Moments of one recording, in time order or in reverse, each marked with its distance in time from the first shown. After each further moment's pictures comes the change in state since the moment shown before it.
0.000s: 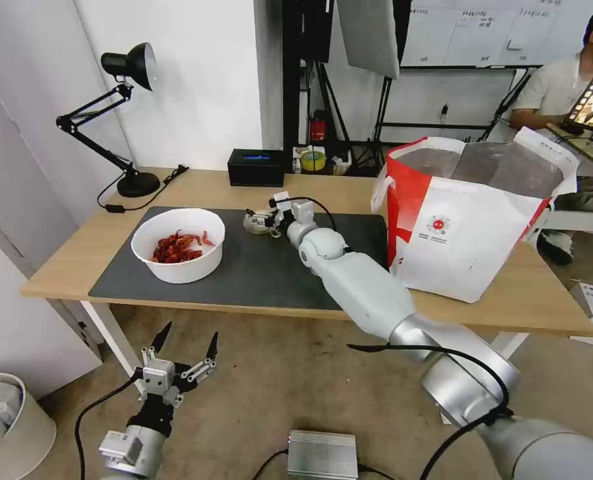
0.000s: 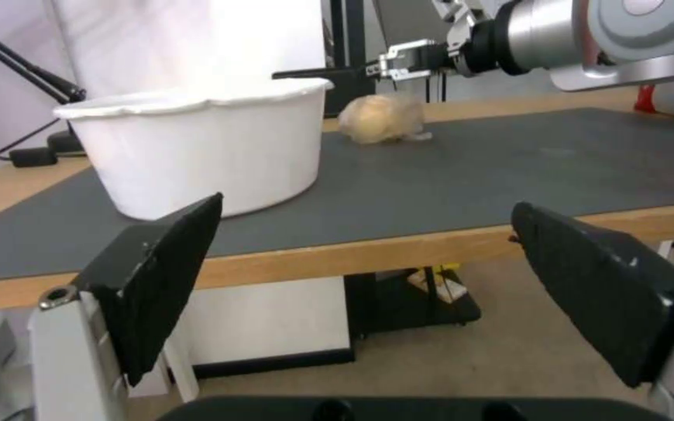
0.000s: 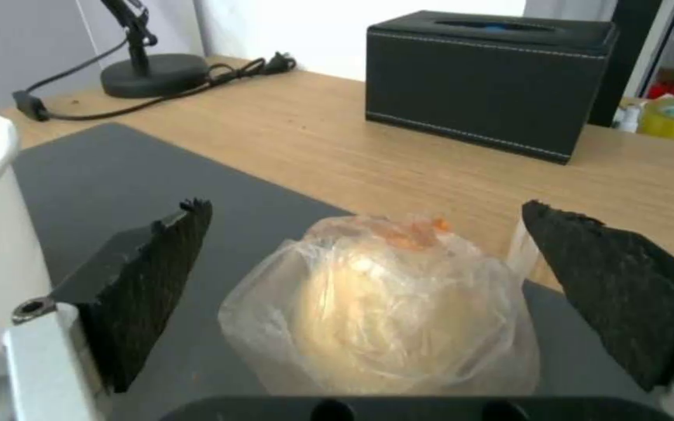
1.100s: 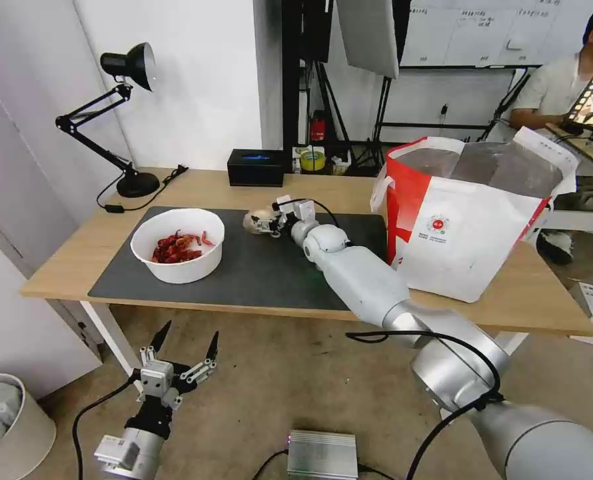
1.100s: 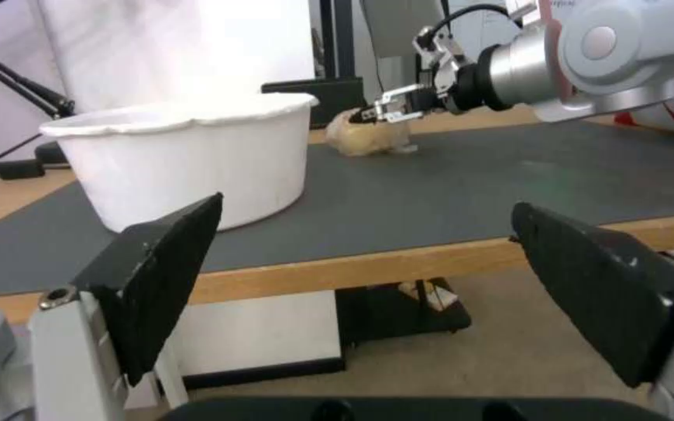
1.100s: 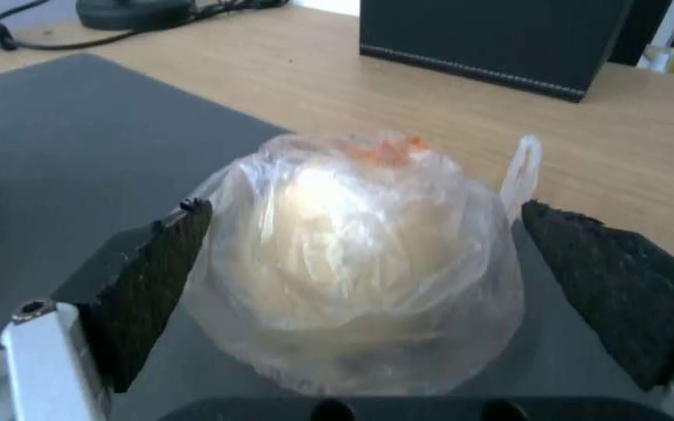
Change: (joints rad) left arm 0.012 0.007 0.010 -0.020 -0.003 -0.011 0.003; right arm 0.059 0.030 -0.002 -0.175 -0.020 -0.017 -0.115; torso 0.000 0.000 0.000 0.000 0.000
